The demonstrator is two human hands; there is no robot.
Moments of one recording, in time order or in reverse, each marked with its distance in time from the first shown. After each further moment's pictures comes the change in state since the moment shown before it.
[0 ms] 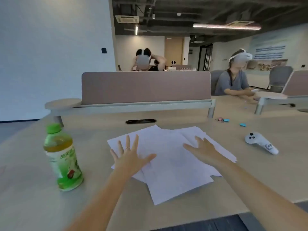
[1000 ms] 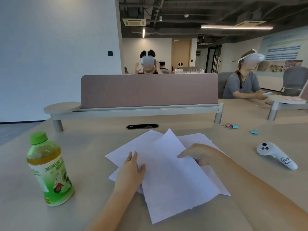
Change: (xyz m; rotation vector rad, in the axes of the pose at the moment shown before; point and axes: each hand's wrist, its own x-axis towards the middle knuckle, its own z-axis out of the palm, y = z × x) left_hand 0.010 0.010 0.024 -0.132 0.073 -0.056; right_hand 0.073 -0.025 -0.005 0.308 -0.384 0.178
